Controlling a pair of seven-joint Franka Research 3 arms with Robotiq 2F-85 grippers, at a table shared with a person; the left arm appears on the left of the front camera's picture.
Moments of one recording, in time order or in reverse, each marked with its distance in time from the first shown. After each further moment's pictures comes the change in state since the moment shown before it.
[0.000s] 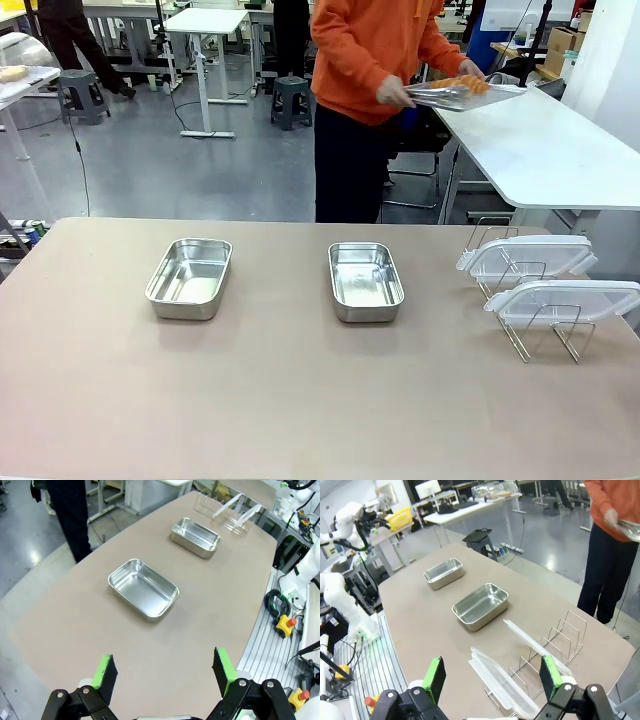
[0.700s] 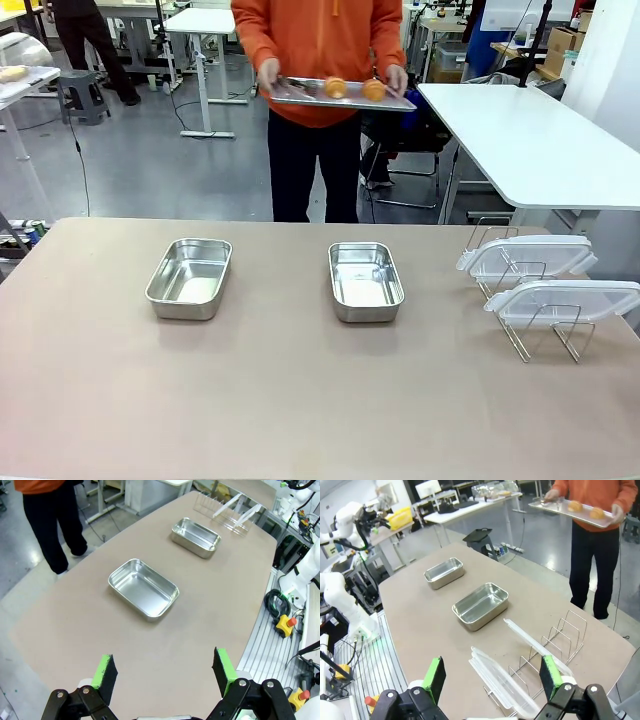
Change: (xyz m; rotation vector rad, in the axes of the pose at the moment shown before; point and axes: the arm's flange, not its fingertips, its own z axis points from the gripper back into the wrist) left arm 0.000 0.000 0.000 0.000 0.000 -0.001; right arm -0.001 0.000 0.000 0.001 0.002 0.000
